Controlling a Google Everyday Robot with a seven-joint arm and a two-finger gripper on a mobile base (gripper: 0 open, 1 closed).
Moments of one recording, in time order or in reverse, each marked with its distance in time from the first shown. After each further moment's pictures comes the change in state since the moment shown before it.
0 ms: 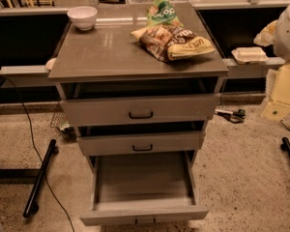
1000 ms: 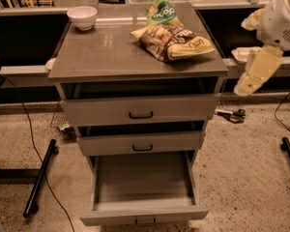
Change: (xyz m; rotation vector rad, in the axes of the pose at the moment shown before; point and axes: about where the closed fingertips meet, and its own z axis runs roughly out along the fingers) arm -0.014 -0.075 0.034 0.082 -0.151 0.010
